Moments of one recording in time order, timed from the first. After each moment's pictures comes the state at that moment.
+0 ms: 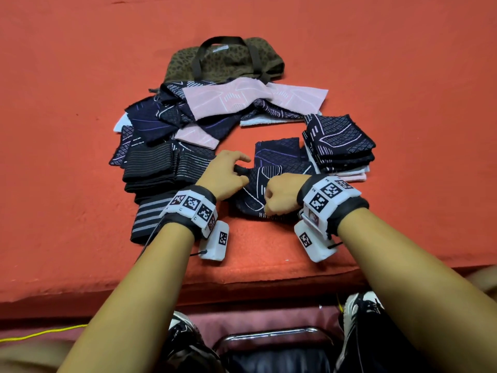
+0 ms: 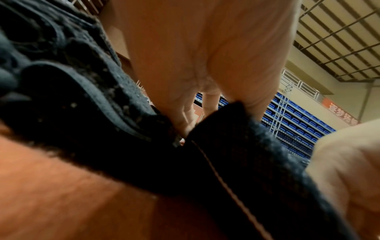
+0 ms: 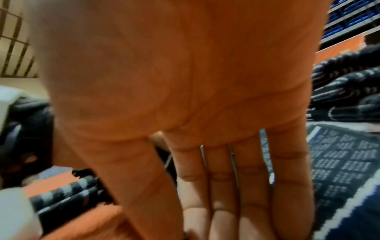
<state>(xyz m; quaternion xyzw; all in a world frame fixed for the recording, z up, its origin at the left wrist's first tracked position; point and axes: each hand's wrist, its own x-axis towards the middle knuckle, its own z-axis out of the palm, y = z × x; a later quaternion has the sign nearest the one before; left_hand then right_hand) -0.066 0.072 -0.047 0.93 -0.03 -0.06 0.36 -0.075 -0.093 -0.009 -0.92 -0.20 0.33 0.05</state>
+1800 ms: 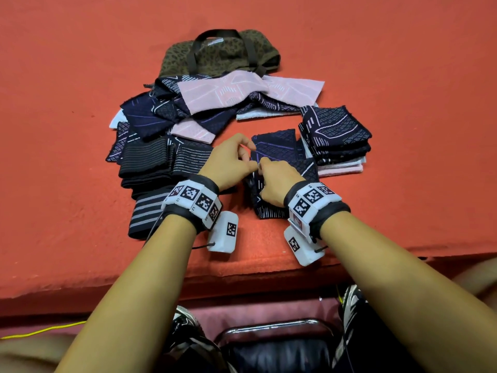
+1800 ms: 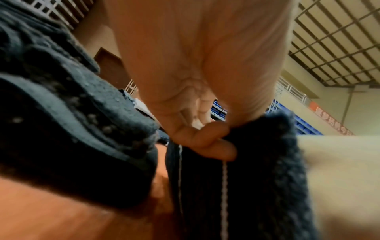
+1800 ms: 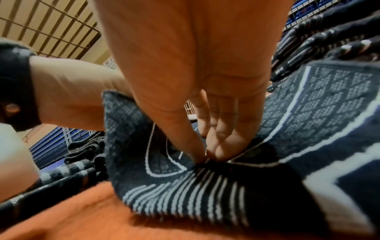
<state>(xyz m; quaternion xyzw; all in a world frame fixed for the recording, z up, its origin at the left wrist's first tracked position) -0.071 0.051 -0.027 0.89 -0.02 -0.05 0.45 -0.078 -0.090 -0.043 -0.96 -0.15 0.15 0.18</state>
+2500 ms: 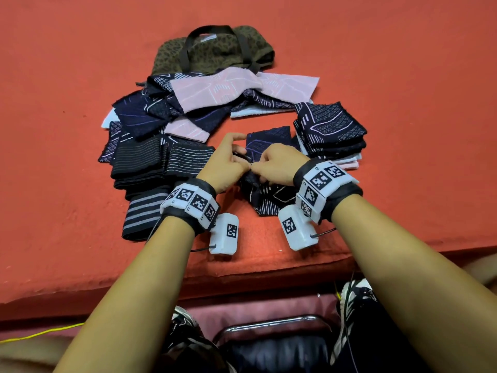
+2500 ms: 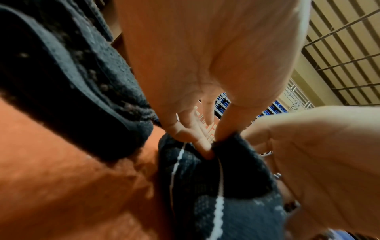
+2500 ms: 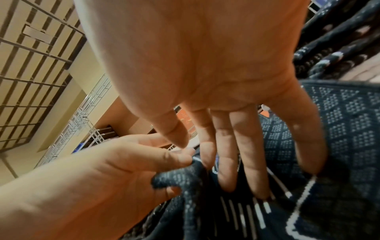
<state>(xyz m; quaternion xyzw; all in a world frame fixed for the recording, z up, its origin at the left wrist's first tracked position) -0.065 0.047 -0.047 0.81 0.02 -0.07 0.58 -0.063 -0.105 -0.013 -0.93 -0.09 0.20 0.28</state>
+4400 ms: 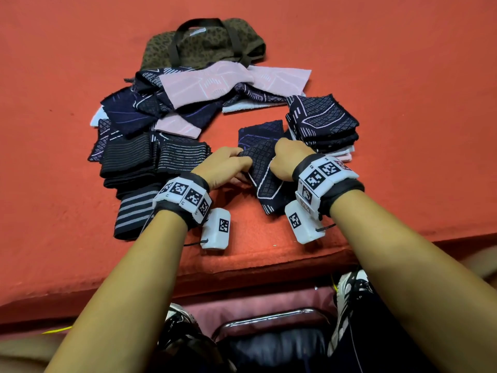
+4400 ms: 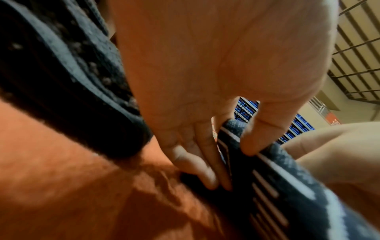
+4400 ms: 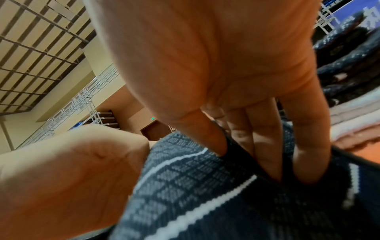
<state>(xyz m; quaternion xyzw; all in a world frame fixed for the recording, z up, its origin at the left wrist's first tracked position) -0.075 0.033 -0.031 0.81 0.03 -0.23 0.54 -0.075 -0.122 0.001 -0.96 -0.01 0.20 0.17</state>
